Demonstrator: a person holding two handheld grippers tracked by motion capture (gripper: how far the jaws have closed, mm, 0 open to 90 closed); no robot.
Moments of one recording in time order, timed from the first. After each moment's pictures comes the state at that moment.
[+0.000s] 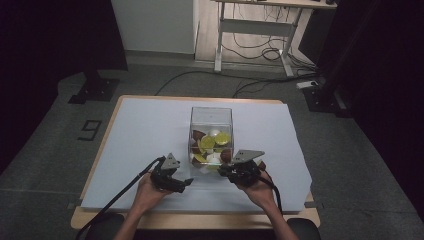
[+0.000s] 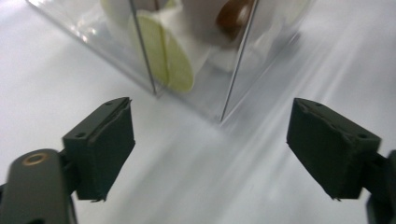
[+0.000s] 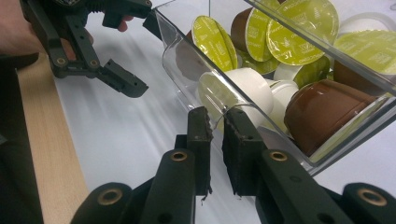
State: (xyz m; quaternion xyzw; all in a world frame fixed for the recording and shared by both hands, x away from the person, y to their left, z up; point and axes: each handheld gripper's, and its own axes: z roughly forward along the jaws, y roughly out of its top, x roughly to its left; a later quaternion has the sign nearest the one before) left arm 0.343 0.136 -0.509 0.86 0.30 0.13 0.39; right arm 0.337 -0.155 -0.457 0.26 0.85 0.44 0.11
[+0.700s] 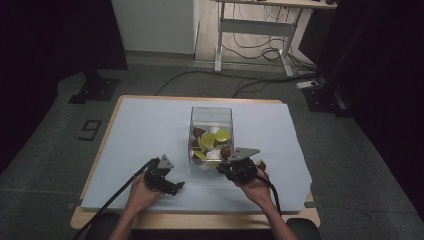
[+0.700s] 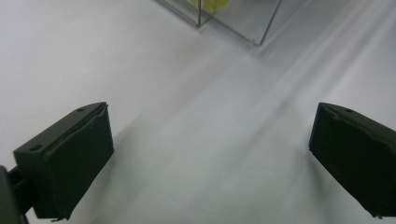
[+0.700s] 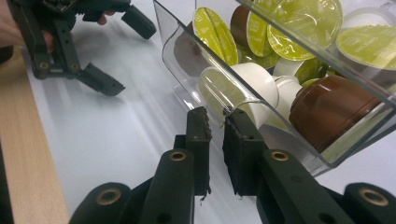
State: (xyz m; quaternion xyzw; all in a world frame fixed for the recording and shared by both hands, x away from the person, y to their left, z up) left arm 0.350 0.156 -0.525 0.87 0.33 0.13 0.33; right arm 0.346 -0.147 -0.460 0.27 0.86 0.42 0.13
